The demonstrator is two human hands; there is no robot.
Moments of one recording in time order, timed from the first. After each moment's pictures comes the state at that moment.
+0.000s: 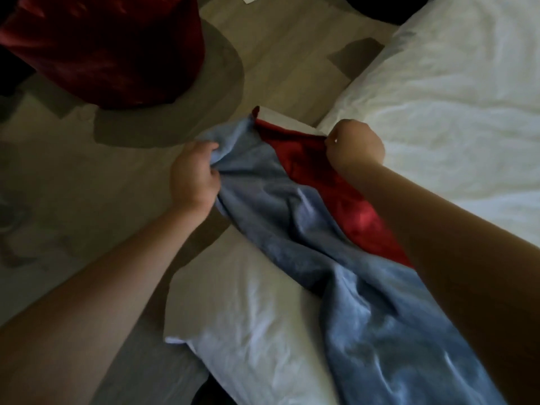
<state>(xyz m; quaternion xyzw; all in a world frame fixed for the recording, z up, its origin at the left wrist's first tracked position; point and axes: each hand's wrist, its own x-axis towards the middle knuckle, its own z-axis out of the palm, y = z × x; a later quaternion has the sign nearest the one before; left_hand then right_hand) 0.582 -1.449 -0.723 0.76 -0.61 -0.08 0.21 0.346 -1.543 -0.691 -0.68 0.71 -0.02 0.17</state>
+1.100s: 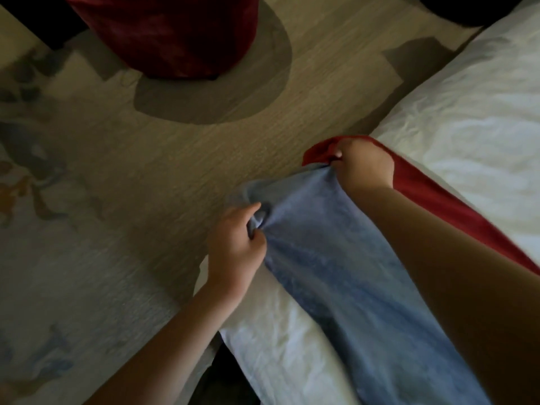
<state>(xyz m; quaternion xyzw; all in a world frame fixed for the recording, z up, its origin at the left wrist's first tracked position) 0.572 -1.341 -0.728 0.79 -0.48 -0.22 0.31 0.421 -1.522 -0.719 -0.80 0.58 0.02 0.13</state>
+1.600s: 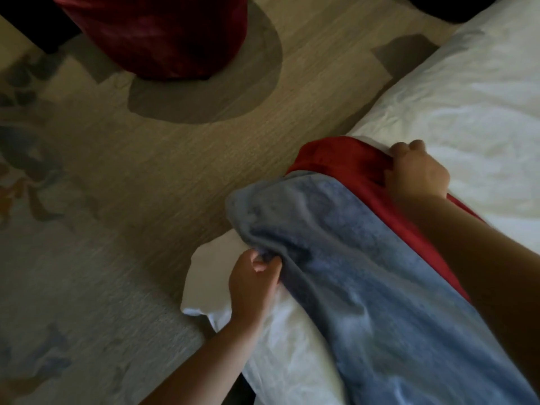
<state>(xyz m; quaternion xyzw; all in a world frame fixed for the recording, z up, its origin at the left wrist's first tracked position) 0.494 -1.286 -0.724 0.78 -0.09 -0.50 0.36 0.312 -1.511 -0.717 -0.74 0.66 0.09 0.03</state>
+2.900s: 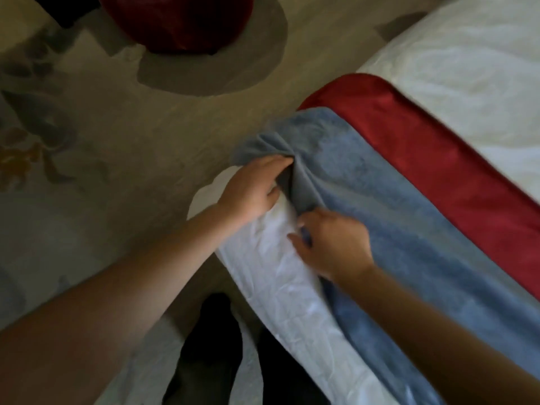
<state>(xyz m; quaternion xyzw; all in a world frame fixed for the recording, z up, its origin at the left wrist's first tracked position) 0.510 -1.279 -0.724 0.64 -0.71 -0.24 0.17 0.322 -1.256 -0.700 -0.88 0.46 0.01 0.13</state>
